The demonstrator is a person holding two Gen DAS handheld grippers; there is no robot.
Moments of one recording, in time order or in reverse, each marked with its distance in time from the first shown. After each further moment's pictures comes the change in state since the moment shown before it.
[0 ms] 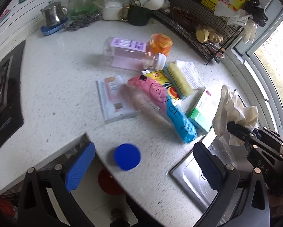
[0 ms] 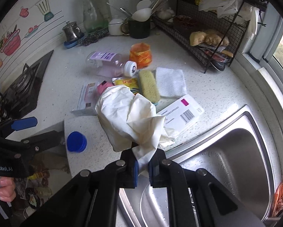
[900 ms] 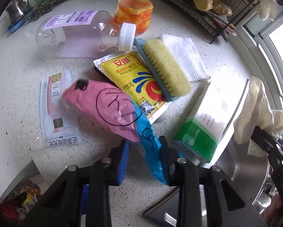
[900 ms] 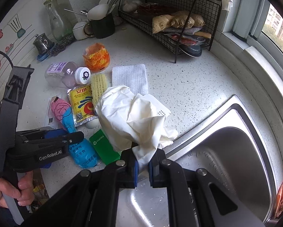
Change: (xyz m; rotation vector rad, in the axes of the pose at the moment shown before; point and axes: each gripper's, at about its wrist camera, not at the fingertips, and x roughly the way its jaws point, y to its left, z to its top) left arm 0.109 -0.062 0.035 0.042 0.142 -0.005; right arm 0.023 -0.060 0.003 0.116 0.030 -0.027
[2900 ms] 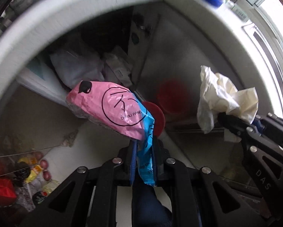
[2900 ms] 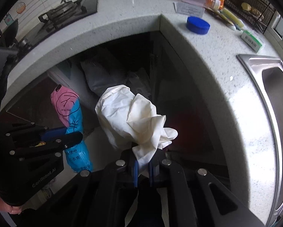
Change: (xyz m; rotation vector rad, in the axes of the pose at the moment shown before) left arm -0.016 0.201 -0.305 -0.021 0.044 0.014; right arm 0.055 0.241 -0.226 -0.176 0.159 0.043
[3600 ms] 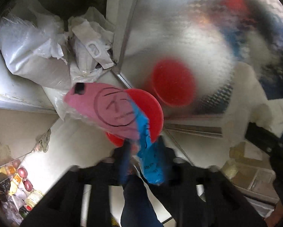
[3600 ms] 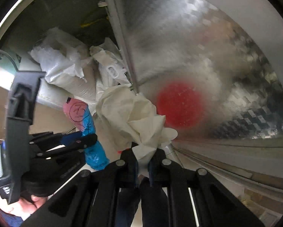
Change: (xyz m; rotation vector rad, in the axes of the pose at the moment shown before) left arm 0.209 0.002 0.015 0.023 0.100 -0.063; right arm 0.158 -0.050 -0.022 0.188 0.073 -0.061
